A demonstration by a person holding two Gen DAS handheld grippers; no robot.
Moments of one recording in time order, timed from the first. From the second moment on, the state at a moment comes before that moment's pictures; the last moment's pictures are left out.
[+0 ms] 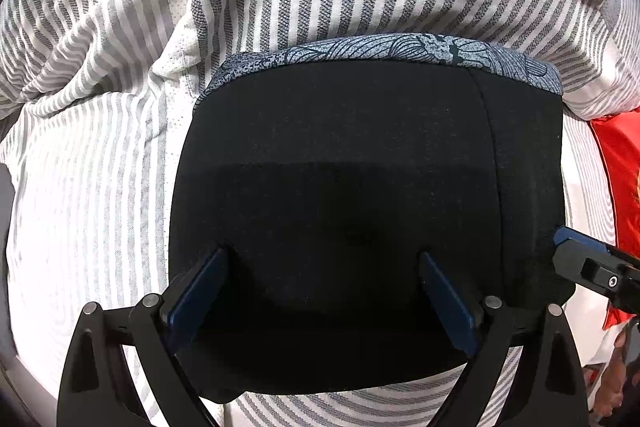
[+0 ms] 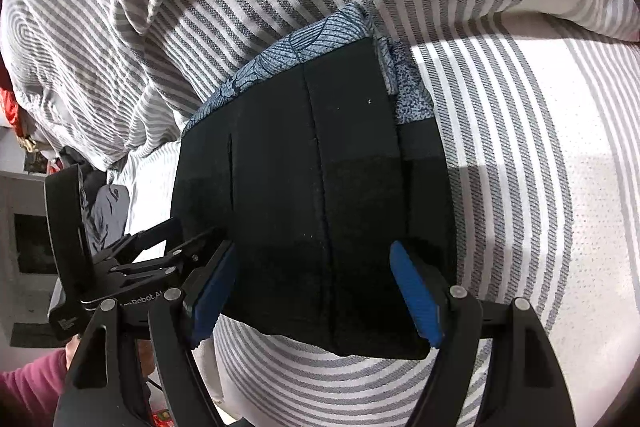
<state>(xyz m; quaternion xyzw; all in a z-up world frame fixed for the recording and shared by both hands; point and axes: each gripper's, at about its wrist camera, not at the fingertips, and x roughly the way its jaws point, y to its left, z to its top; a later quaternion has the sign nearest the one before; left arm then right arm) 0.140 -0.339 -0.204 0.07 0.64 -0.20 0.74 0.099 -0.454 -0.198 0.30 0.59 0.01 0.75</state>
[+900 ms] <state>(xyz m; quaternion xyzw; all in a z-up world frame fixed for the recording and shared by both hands) 0.193 -0.281 -0.182 0.03 0.64 -0.26 0.72 0.096 -0.506 -0.183 0.32 0.60 0.00 0.74</state>
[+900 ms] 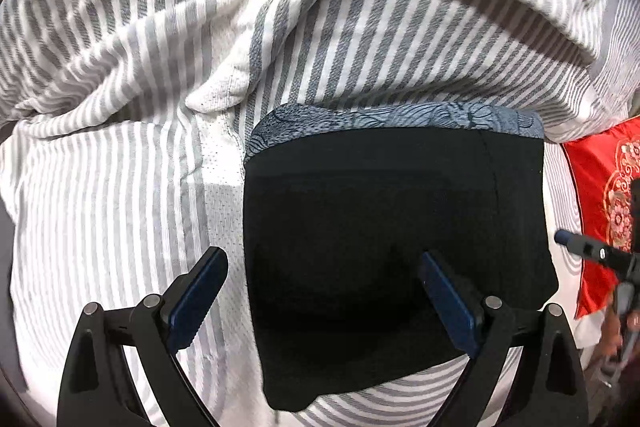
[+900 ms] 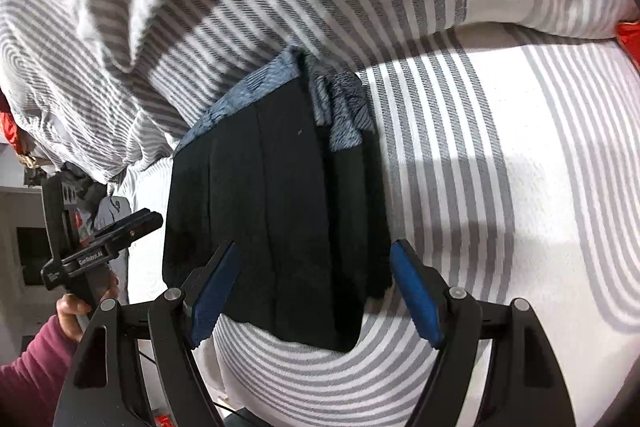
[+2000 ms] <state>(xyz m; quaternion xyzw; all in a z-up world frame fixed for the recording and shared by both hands) 0.228 -0.249 -0.265 -0.04 0.70 -0.32 0.64 0.134 -0.527 -0.249 0.37 0.60 0.12 0.70</state>
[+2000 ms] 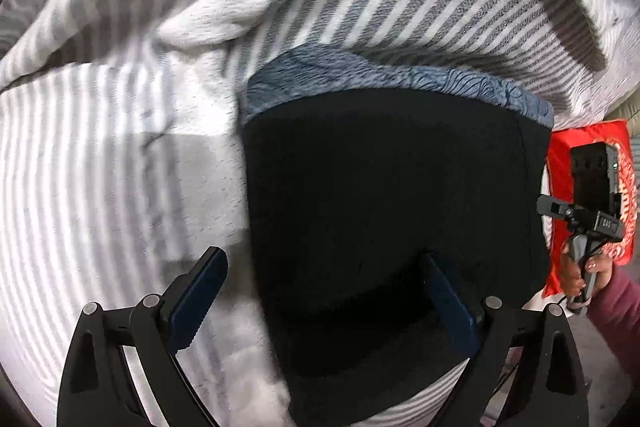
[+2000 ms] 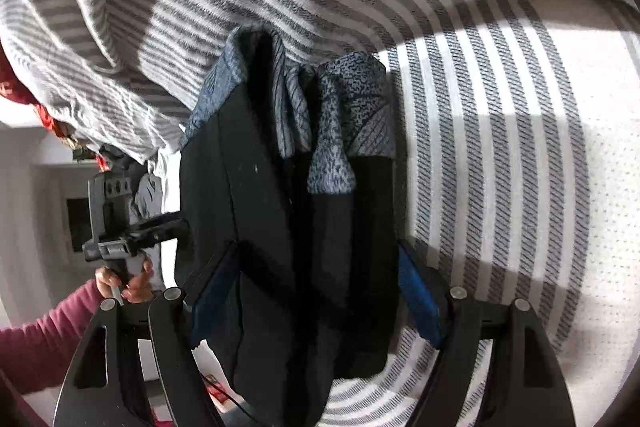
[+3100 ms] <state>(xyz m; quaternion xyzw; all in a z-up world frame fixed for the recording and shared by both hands) 0.074 -0.225 -0.144 -0.01 0.62 -0.29 0.73 0.036 -0.487 -0.167 0.43 0.56 0.12 0.70</state>
